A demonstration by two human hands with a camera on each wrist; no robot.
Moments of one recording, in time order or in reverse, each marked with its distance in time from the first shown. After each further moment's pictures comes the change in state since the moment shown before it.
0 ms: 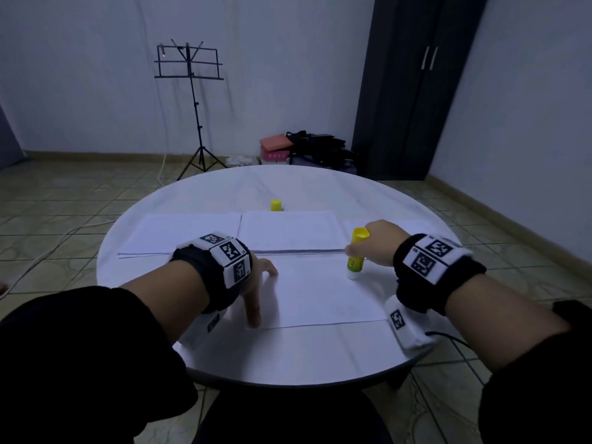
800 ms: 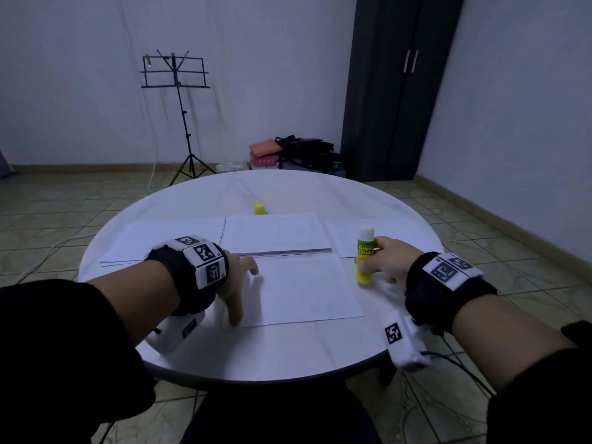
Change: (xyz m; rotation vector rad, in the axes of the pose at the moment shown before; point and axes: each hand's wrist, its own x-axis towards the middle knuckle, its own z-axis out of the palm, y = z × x) left_hand -0.007 0.009 0.000 0.029 0.049 -0.023; right_hand -0.014 0.064 0.007 0.598 -0.101 0.129
